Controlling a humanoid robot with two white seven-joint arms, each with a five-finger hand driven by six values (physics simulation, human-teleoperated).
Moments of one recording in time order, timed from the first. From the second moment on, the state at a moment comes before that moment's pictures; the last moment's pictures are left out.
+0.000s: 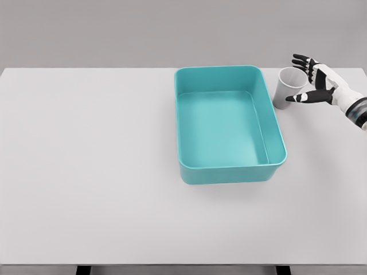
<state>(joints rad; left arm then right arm) 0.04 0.00 -0.12 -0.06 0.21 -0.05 0.01 -0.76 -0.46 0.28 -0.55 -0.31 -0.32 0.61</state>
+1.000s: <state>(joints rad) 0.04 0.00 -0.12 -0.06 0.21 -0.05 0.01 -0.76 -0.48 0.28 -0.63 -0.26 -0.33 0.61</state>
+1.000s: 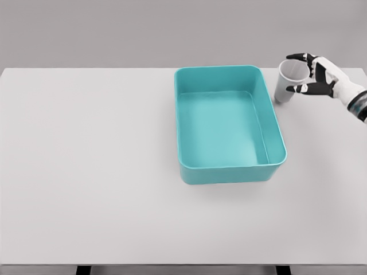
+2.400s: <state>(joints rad) 0.04 0.00 -0.12 -0.06 0.21 -0.05 0.01 -0.59 -0.54 0.31 -1.46 0.14 -0.32 0.61</state>
